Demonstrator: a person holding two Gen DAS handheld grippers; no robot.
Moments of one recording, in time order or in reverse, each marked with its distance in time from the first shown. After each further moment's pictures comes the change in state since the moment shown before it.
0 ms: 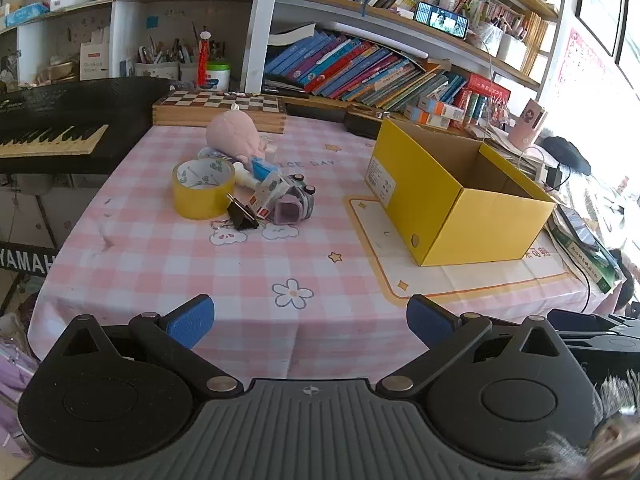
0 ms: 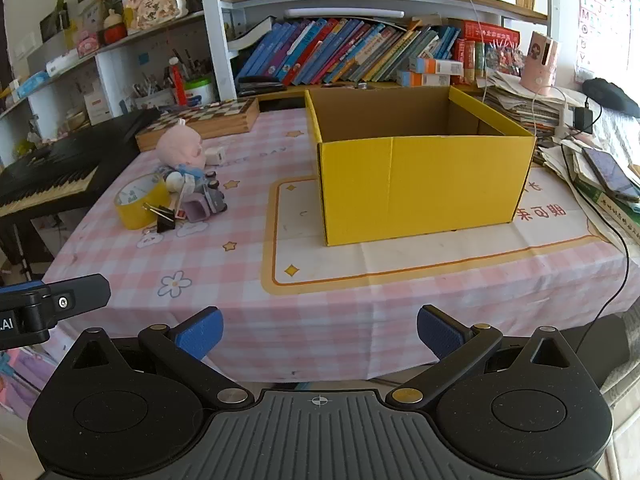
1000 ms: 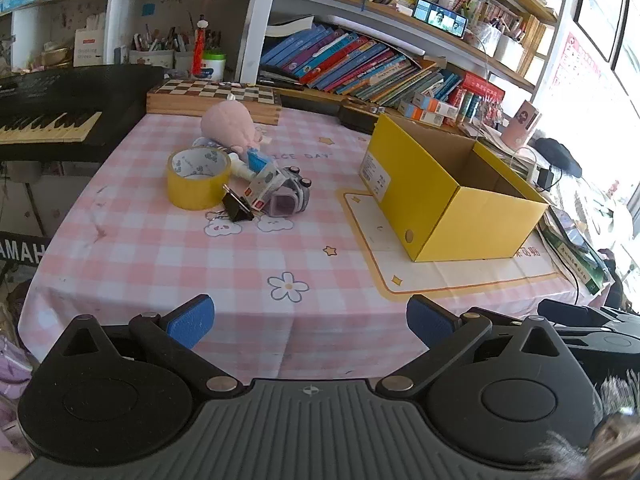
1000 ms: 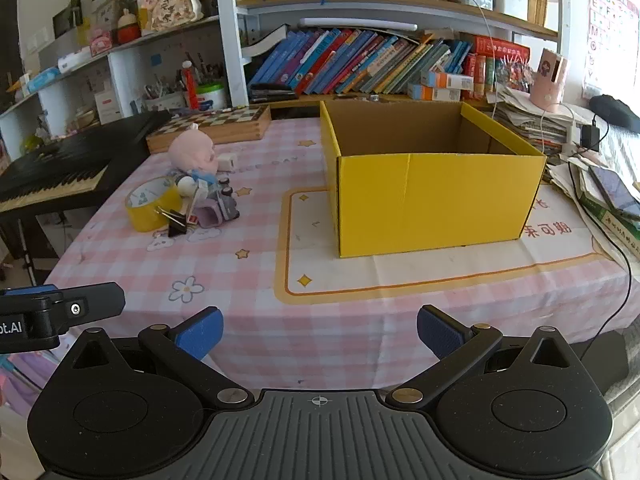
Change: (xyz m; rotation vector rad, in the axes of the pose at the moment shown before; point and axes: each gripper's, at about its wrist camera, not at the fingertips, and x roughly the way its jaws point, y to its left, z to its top) left arm 0.000 0.011 0.002 -0.032 0.028 -0.040; right arm -0.003 0.013 0.003 -0.040 -0.029 0.007
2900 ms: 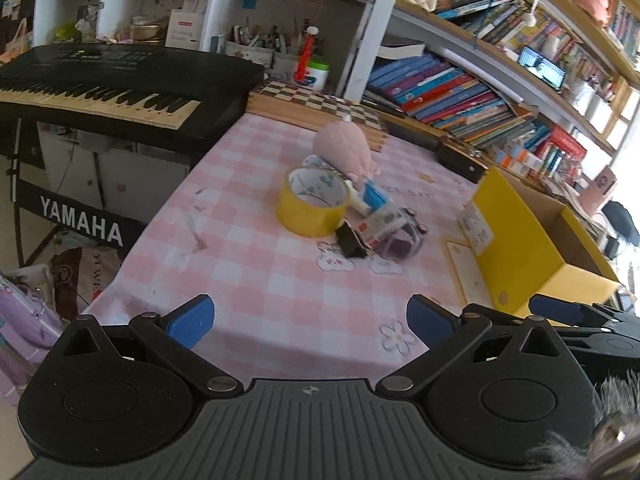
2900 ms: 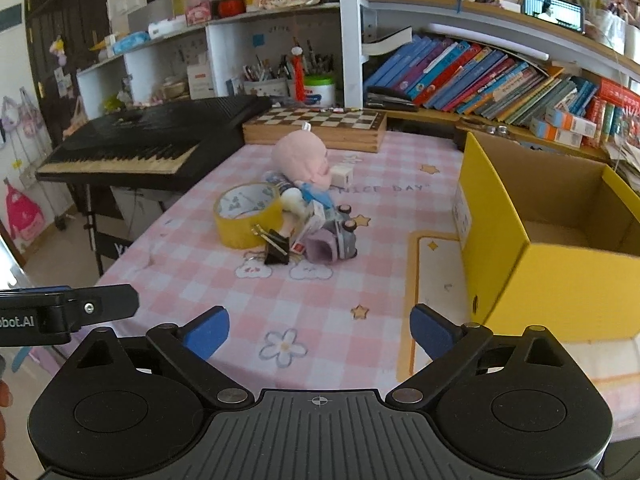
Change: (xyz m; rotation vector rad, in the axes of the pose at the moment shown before) left arm 0.012 0.078 0.029 -0.195 -0.034 0.185; right arm 0.068 0.073 0.053 -0.193 0.018 0.246
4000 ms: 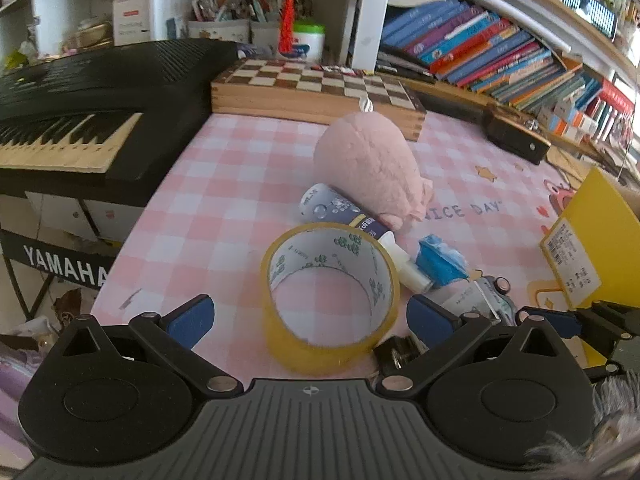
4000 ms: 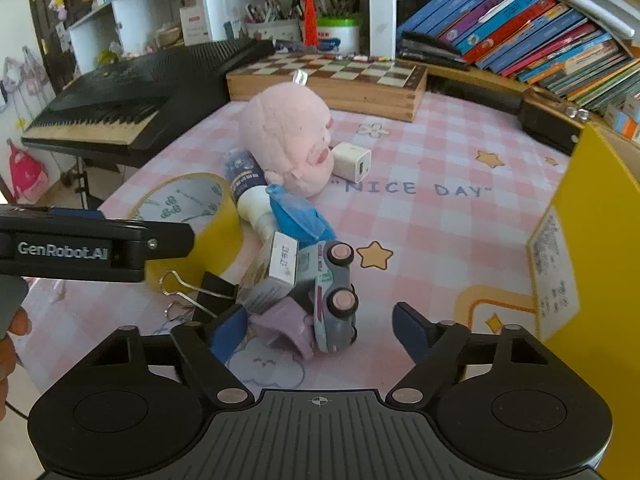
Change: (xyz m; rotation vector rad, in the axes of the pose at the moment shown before) left arm 0.180 -0.021 0.091 0.144 0.107 0.071; right arm 0.161 -0.025 0.058 -0.079 0.162 0.070
